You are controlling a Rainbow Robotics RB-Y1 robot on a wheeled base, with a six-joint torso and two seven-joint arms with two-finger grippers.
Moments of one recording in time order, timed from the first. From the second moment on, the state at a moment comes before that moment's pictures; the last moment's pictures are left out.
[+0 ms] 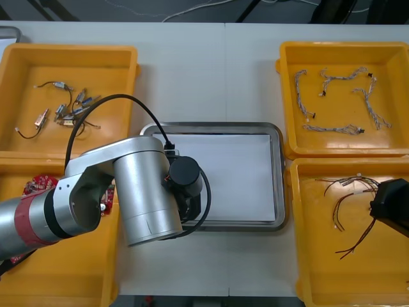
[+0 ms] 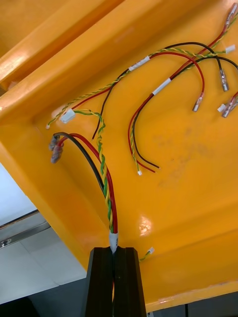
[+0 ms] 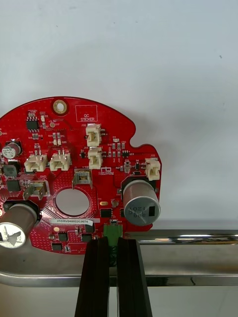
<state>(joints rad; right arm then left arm) 0.08 -0.64 -0.30 -2.59 -0.88 1.91 0.60 -0.68 0.59 -0.96 -2.10 0.51 1.70 -0.21</state>
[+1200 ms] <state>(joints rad) -0.20 -0.69 -0.18 -2.59 -0.95 1.92 1.24 -0.69 0.58 -0.93 -2.08 0.53 1.70 -0.25</state>
